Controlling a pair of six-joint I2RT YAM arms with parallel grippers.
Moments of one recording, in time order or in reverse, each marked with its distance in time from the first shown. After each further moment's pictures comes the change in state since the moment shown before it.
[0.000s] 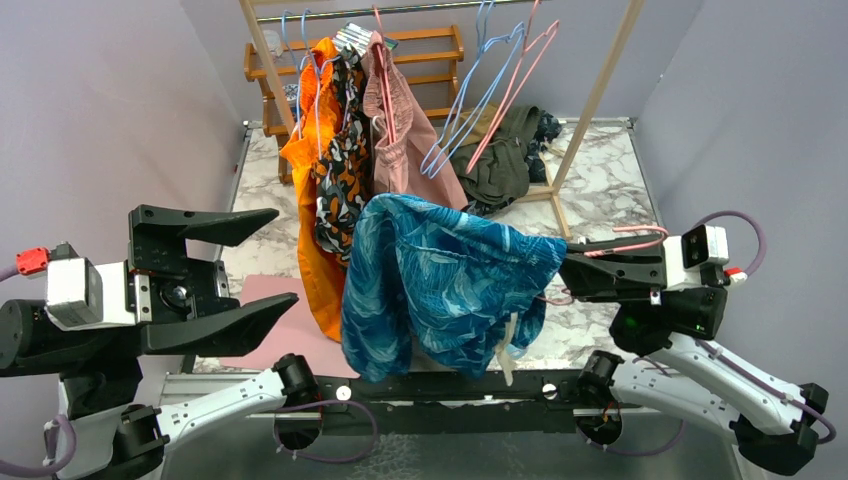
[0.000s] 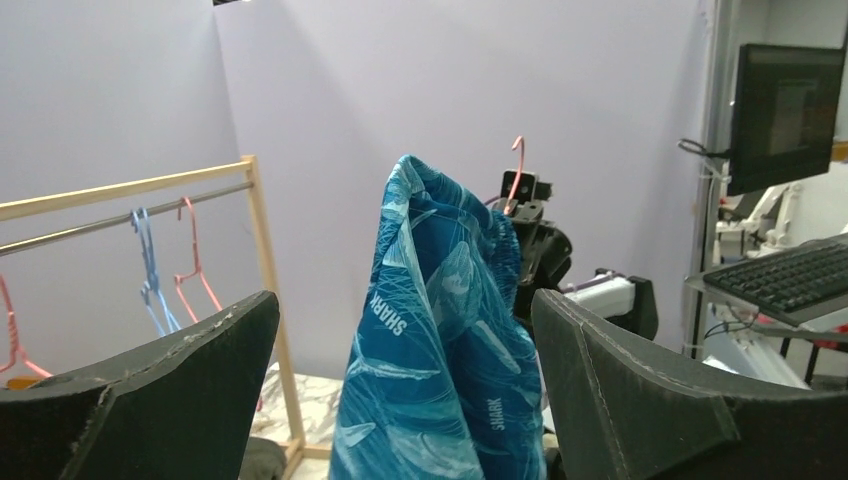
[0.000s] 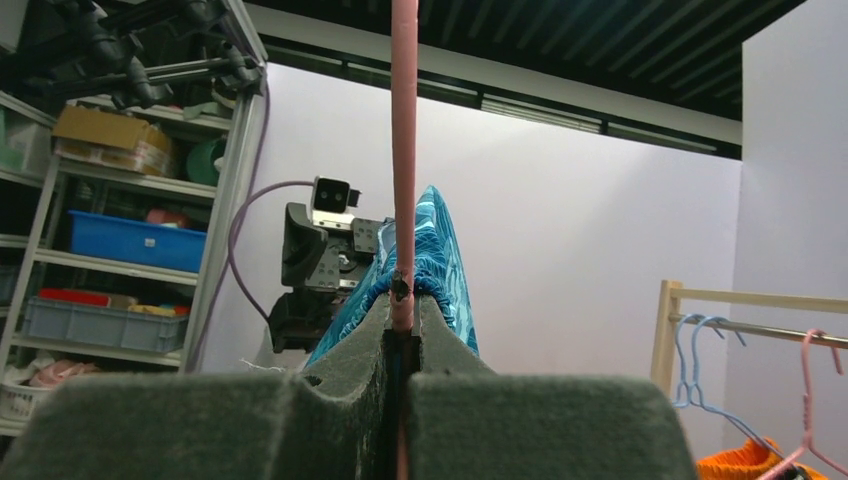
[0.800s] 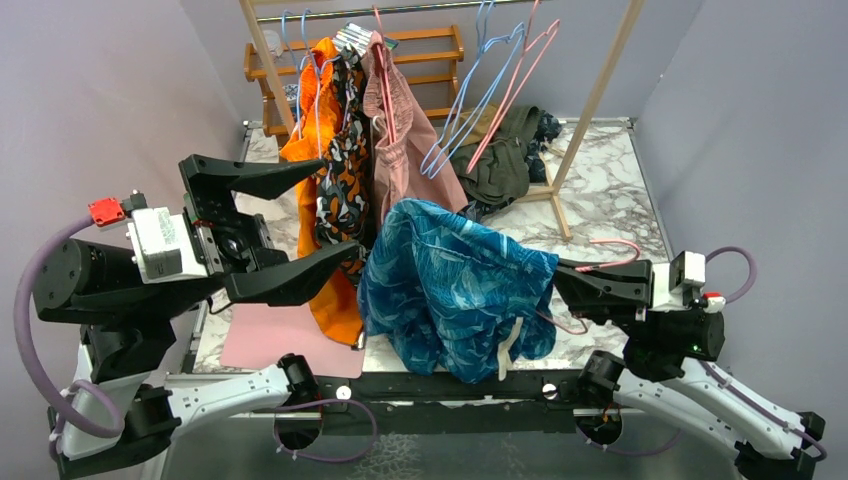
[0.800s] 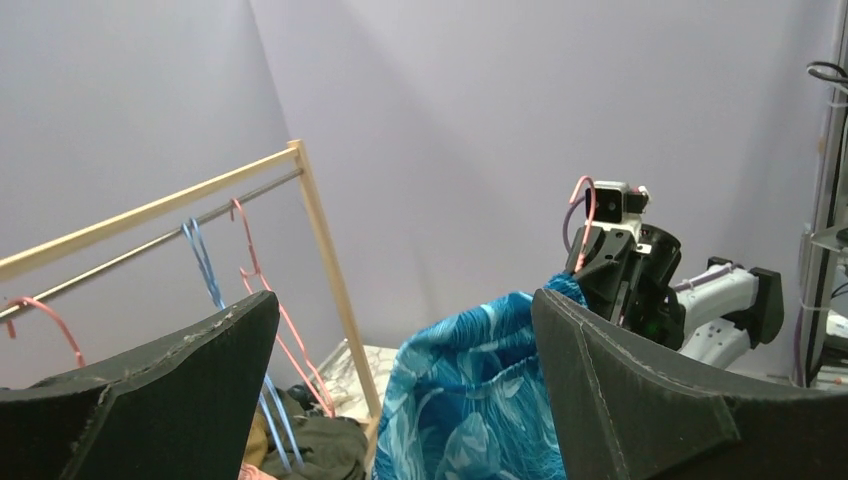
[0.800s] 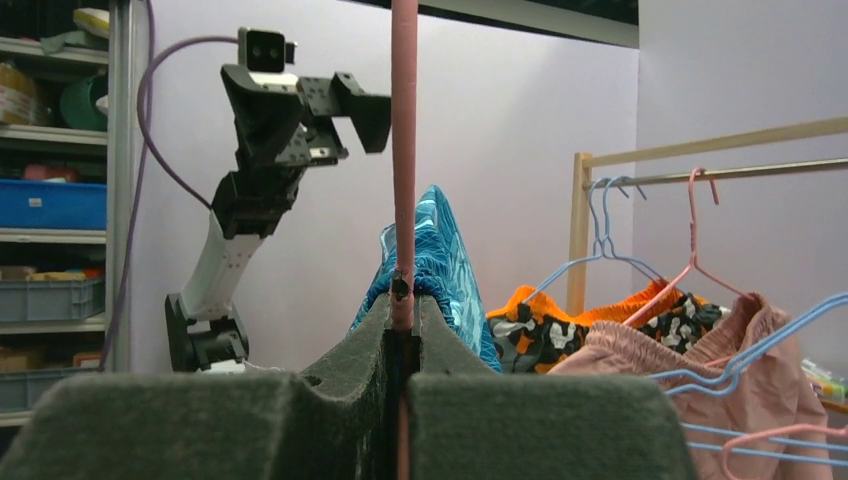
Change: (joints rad) left arm 0.000 0.233 0.156 -0.058 -0.034 0.189; right arm 0.000 -0.286 -0.222 -0.285 0.154 -0.131
